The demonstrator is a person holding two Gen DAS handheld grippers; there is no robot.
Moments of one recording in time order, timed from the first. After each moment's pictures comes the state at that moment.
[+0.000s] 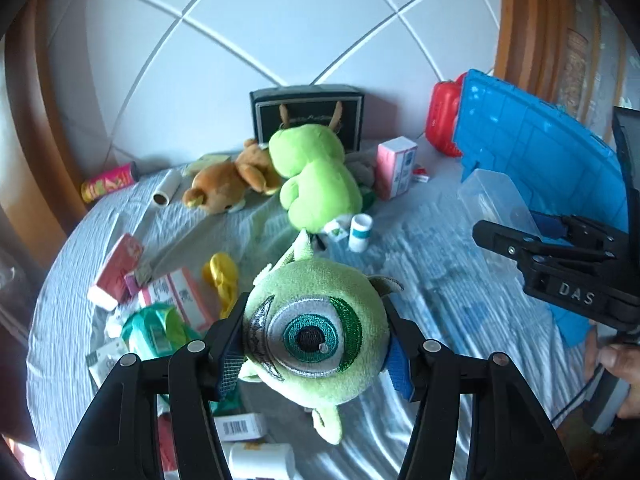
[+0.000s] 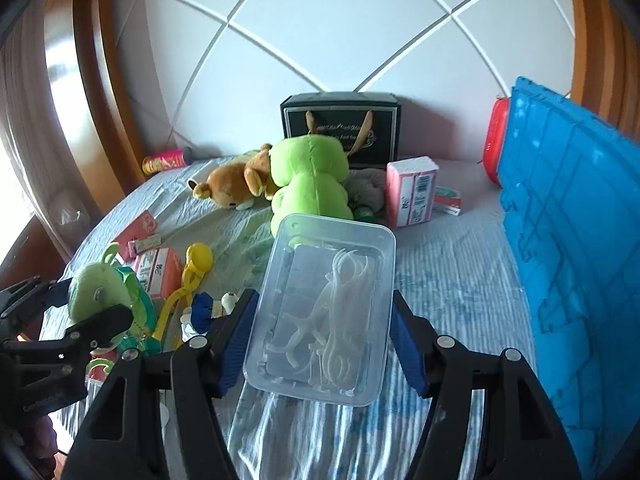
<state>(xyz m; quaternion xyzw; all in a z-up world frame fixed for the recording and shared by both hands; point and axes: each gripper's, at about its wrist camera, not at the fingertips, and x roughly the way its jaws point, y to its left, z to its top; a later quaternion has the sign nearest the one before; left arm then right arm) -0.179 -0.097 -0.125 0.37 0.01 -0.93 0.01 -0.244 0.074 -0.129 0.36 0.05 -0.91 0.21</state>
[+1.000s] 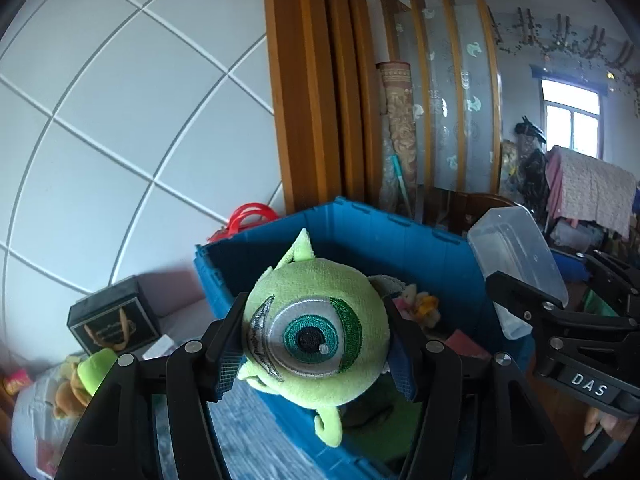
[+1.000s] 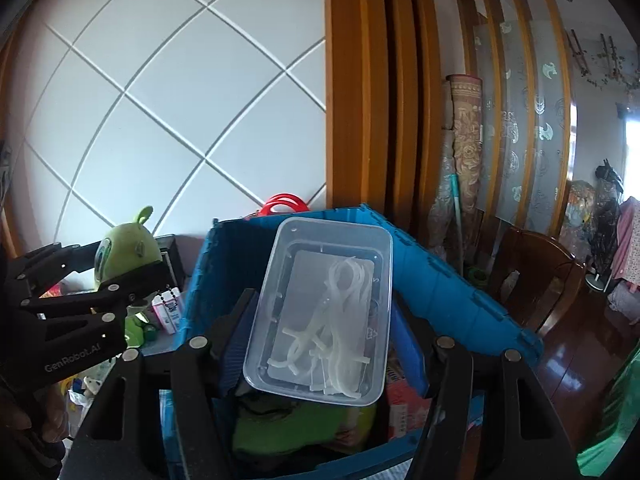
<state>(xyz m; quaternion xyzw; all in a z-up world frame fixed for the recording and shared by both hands) -0.228 0.313 0.070 0.21 -0.08 -0.95 -0.19 -0.182 0.455 0.058 0.21 0.00 -0.98 -0.03</state>
